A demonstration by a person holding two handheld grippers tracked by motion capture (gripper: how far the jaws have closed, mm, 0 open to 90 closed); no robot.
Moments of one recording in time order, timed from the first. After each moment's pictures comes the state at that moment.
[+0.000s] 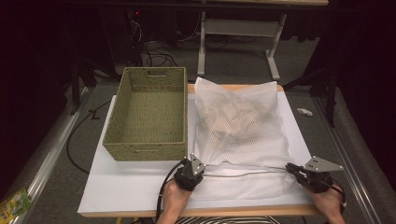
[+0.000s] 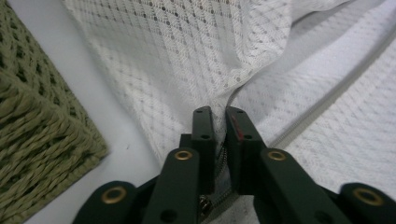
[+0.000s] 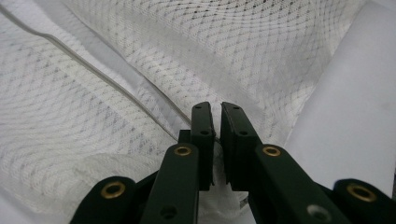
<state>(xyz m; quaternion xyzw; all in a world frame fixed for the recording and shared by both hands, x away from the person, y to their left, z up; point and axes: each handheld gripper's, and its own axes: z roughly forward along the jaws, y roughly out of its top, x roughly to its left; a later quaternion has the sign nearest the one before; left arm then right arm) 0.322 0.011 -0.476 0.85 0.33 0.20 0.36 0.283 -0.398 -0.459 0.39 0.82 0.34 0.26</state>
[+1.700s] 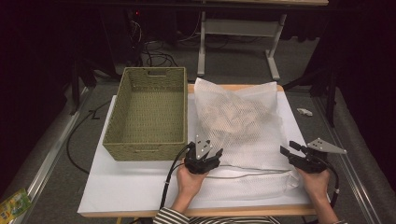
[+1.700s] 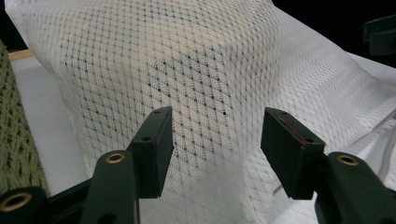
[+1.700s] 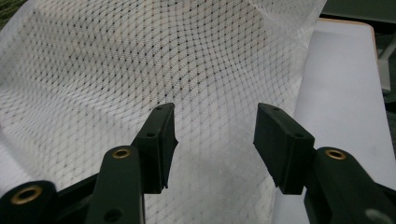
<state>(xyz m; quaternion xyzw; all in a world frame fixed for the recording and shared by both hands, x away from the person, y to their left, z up) 0.356 -0.018 -0.444 0.77 0.35 0.20 0.50 0.331 -0.398 -0.448 0.49 0.71 0.44 0.26</state>
